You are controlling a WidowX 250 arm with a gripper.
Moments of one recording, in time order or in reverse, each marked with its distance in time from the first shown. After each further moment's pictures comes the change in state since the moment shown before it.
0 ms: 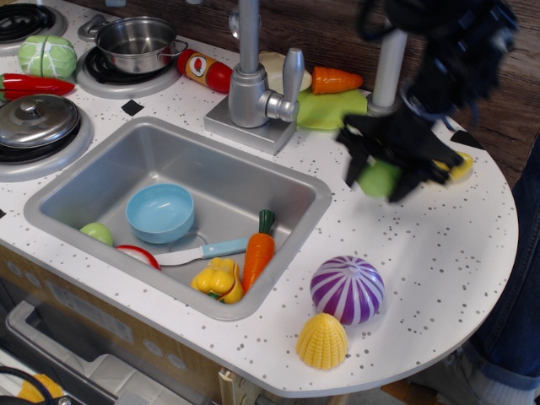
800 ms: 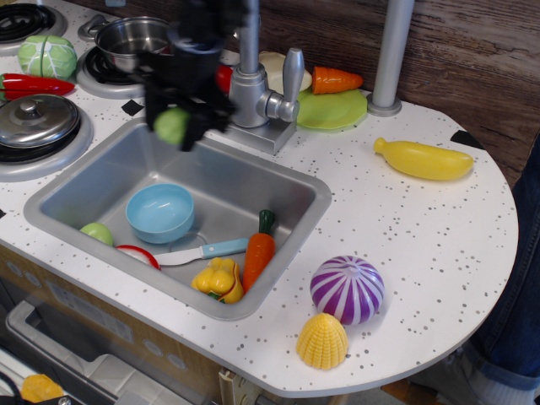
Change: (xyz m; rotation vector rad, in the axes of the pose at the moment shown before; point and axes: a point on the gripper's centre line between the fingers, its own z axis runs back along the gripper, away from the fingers) arm -0.015 0.176 -0.041 0.018 0.084 -0.140
